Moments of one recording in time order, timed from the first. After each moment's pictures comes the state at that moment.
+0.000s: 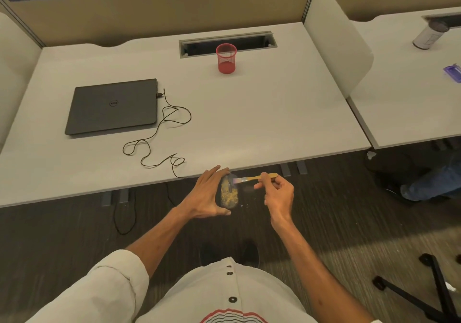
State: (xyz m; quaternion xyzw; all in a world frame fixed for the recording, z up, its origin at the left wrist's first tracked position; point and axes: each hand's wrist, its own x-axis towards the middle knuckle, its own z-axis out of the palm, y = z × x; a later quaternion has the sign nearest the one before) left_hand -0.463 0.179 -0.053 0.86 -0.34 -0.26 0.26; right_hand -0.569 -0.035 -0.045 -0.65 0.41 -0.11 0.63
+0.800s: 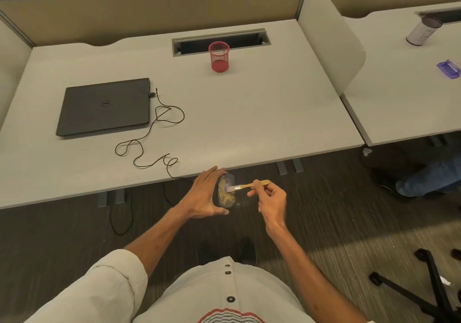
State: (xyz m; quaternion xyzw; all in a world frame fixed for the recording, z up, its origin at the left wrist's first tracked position) left_hand -0.468 0.165 -0.056 0.87 -0.33 -0.28 0.25; right_hand -0.590 -0.037 -0.063 -0.63 0.39 -0.10 0.67
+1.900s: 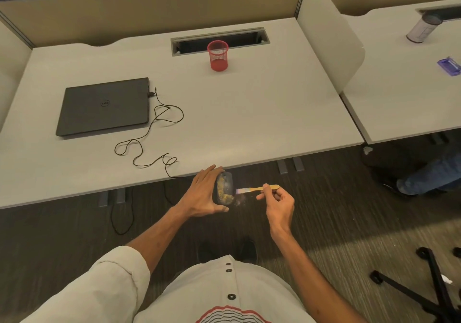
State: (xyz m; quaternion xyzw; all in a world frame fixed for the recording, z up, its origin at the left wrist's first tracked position) left_hand -0.468 0.161 -0.055 0.88 -0.31 -0.27 0.23; right_hand -0.608 -0.047 -0.079 -0.64 0.43 -0.13 0.62
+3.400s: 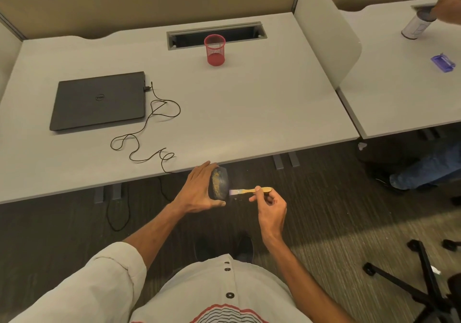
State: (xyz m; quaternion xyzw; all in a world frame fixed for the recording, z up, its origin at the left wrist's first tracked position) left_hand -0.474 0.169 -0.055 0.89 -0.29 -0.27 0.23; right_hand -0.629 -0.020 -0.080 -0.67 0.38 -0.18 0.62
